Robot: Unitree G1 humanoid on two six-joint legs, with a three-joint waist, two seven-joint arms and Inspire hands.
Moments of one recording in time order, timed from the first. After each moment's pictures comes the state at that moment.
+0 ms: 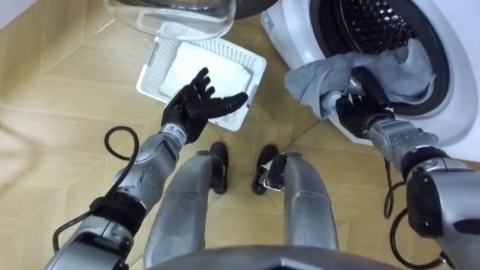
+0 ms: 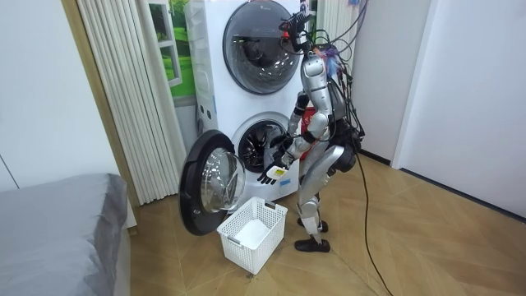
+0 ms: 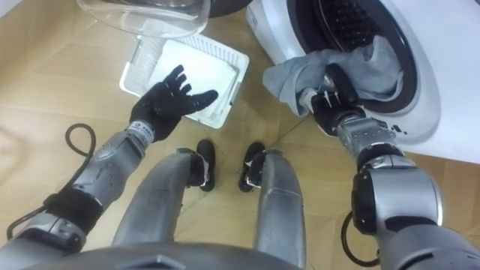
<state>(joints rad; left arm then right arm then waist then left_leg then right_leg) -0.18 0.20 -0.32 0.59 -0.75 -0.02 -0.05 -0.58 -0.33 -0.09 1.33 1.43 0.18 -0.09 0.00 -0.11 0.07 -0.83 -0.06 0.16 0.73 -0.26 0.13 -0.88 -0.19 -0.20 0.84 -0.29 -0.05</state>
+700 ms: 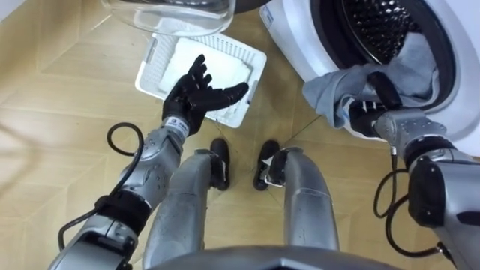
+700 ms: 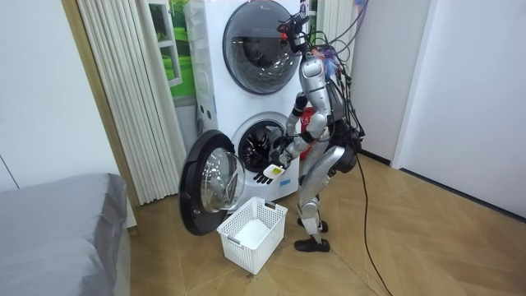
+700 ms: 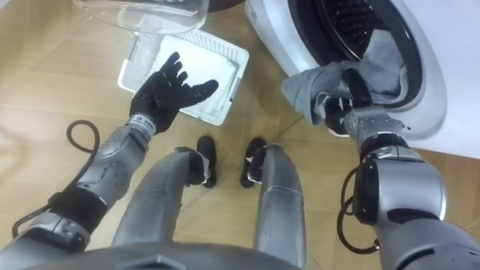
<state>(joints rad) -0.18 0.17 -0.34 0.56 -0.70 -0.07 -0.01 -0.58 -0.35 -0.13 1.31 1.46 0.10 -0.31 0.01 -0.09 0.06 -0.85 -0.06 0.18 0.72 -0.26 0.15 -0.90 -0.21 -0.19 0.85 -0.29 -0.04</state>
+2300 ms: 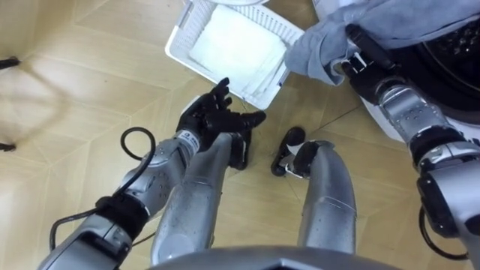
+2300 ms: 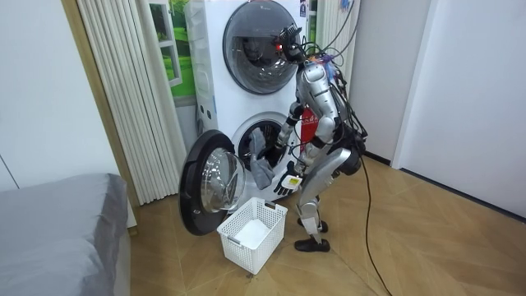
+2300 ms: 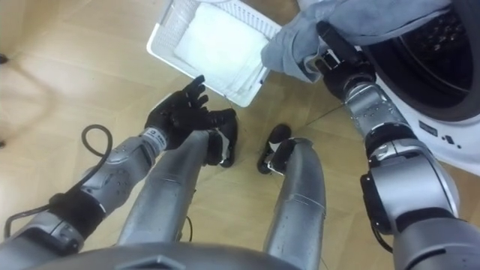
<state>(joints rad) -0.18 0.24 -0.52 0.57 -0.76 0.00 -0.05 -0.61 -0.41 0.25 1.18 1.42 0.05 0.09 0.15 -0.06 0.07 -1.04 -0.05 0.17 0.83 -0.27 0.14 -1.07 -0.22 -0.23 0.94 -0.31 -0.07</state>
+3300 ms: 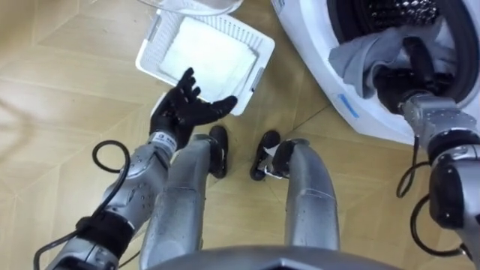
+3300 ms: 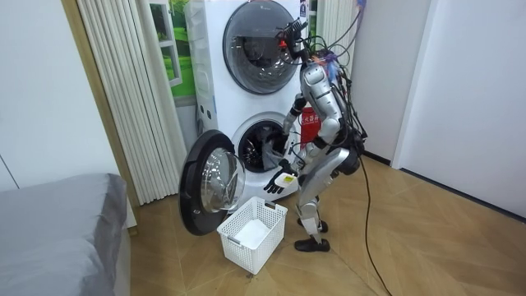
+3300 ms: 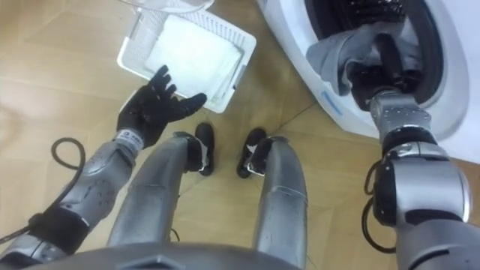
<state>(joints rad) -0.03 0.28 -0.34 0.41 -0.73 -0.10 0.04 -0.63 -0.44 -0.15 1.25 1.61 0.07 -0.23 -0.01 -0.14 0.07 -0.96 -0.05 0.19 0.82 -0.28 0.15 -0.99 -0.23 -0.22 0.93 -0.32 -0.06</state>
